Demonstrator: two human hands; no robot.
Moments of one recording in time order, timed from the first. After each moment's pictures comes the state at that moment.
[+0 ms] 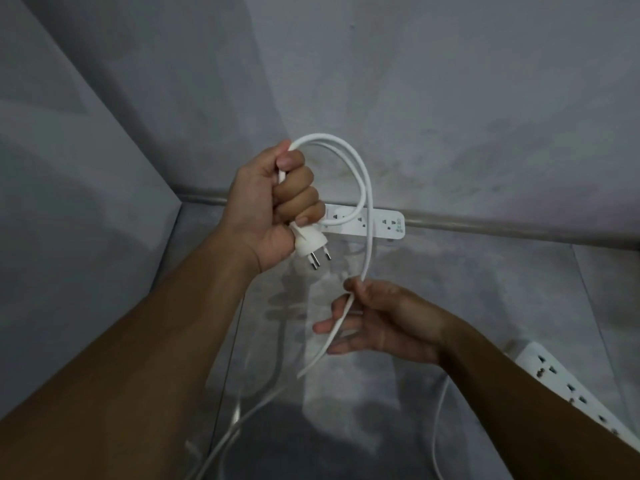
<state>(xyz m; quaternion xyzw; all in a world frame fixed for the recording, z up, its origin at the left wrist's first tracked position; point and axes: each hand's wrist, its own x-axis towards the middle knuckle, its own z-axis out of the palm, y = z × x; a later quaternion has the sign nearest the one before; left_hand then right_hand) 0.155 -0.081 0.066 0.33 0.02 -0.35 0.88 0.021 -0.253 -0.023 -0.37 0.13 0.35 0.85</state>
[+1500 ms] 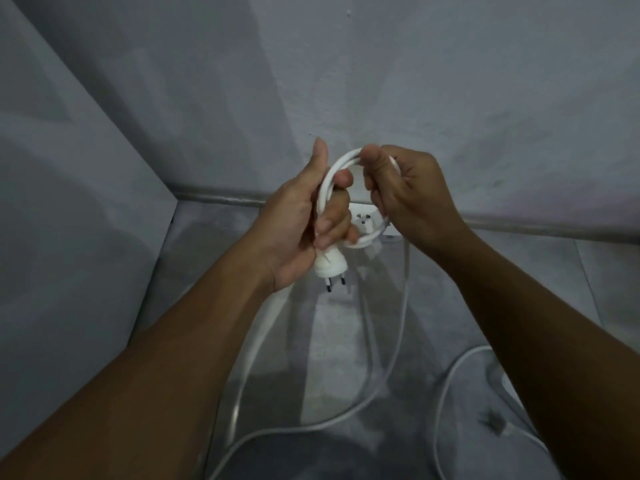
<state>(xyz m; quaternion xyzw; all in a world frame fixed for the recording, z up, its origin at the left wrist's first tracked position) 0.129 -0.103 0.063 0.45 -0.05 -0.38 0.80 0.114 -0.264 0.049 -0.84 0.03 -0.13 0.53</state>
